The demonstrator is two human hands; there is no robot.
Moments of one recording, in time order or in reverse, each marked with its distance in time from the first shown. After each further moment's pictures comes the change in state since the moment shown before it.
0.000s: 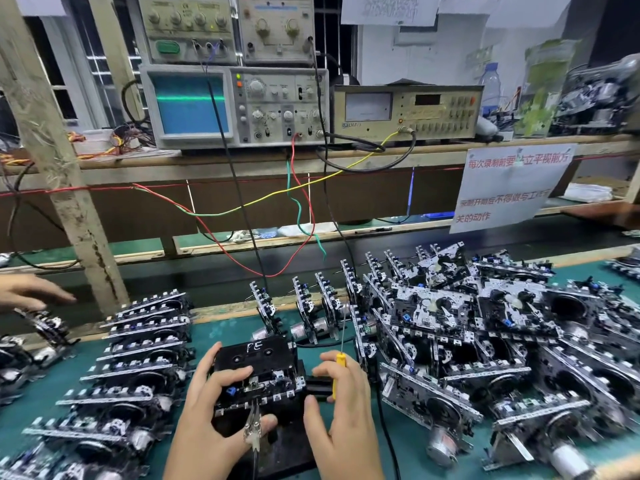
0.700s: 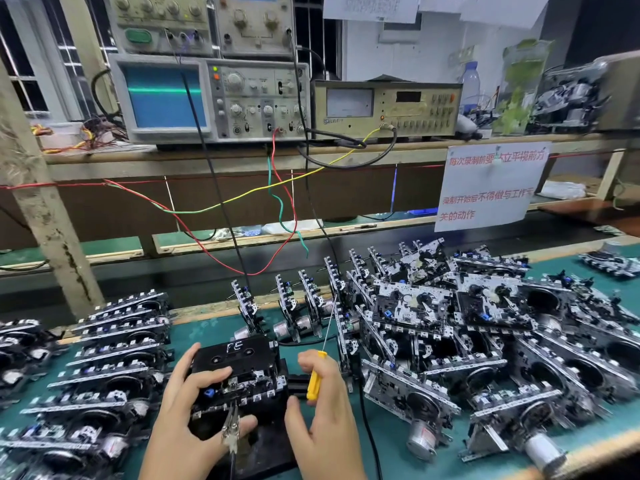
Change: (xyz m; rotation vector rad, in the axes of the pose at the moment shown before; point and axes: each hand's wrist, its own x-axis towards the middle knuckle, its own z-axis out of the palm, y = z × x) left_hand 0.000 -0.007 0.002 -0.003 0.000 0.028; right_hand -0.004 0.002 -0.002 0.017 -0.015 0.003
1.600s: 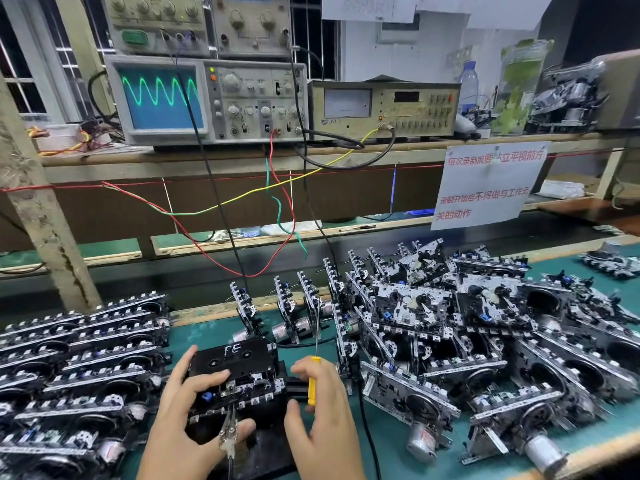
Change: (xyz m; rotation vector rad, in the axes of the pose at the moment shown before) left_hand 0.002 0.001 -0.001 0.034 0.000 0.014; right_hand 0.002 0.003 -0.001 0.004 -0.044 0.040
